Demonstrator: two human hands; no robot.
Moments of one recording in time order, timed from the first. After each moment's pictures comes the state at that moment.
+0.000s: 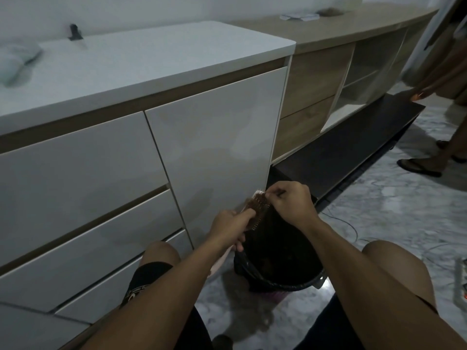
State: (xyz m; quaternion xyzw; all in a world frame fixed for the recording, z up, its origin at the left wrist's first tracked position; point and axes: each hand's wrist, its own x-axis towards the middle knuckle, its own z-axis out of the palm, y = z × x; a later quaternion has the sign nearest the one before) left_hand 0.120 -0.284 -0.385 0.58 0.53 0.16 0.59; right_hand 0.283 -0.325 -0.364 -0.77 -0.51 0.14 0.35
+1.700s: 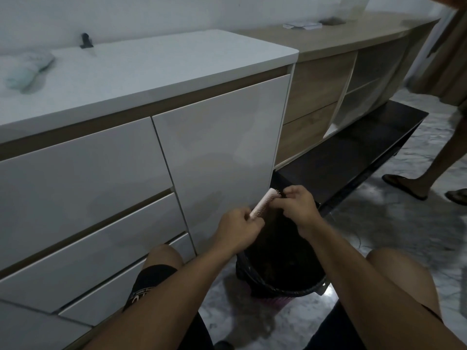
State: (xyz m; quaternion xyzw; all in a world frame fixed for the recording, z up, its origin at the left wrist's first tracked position) left_hand 0.125 -0.286 -0.376 0.73 0.49 0.18 0.44; right_hand 0.277 -0.326 -0.357 -0.71 -0.26 0.37 0.54
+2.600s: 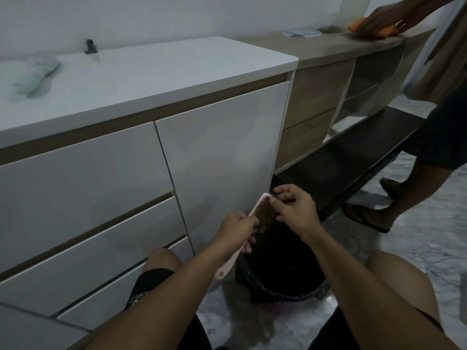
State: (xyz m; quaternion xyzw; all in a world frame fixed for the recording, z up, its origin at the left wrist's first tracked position) left_hand 0.123 -0.287 -0.367 0.60 0.48 0.19 0.61; right_hand 0.278 -0.330 -0.359 -0.74 -0.40 0.25 0.48
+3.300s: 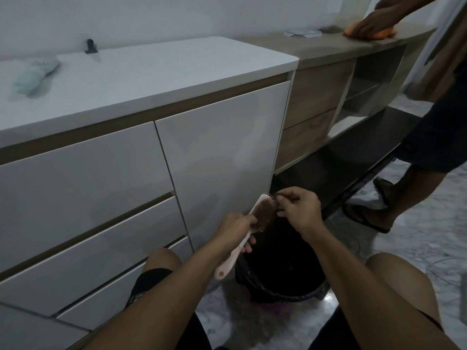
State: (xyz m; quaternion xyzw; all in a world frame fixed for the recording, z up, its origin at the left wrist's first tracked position) left_hand 0.124 -0.284 -0.364 0.56 0.49 0.17 0.64; right_hand 0.284 -0.325 -0.366 -0.73 -0.35 0.25 0.53
